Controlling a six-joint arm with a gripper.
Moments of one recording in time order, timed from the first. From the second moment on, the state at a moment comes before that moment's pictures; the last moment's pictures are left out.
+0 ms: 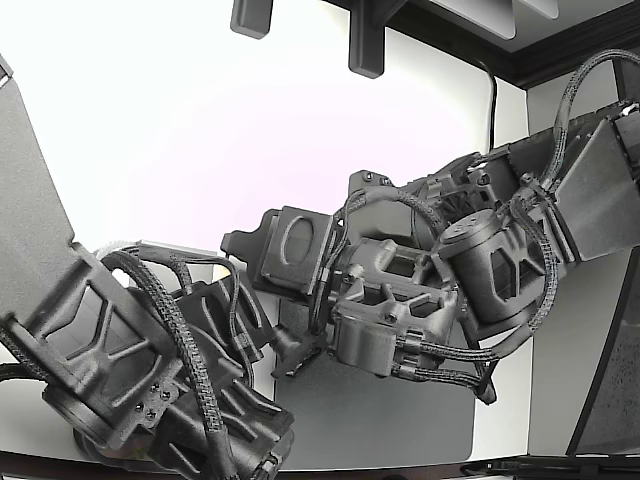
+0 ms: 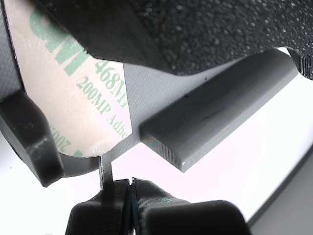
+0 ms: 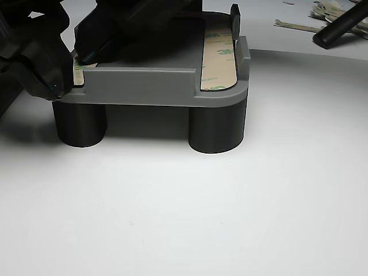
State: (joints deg) arm 36.1 117.0 139.5 42.2 37.1 -53.9
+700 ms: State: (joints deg) arm 36.8 117.0 139.7 41.3 37.8 -53.2
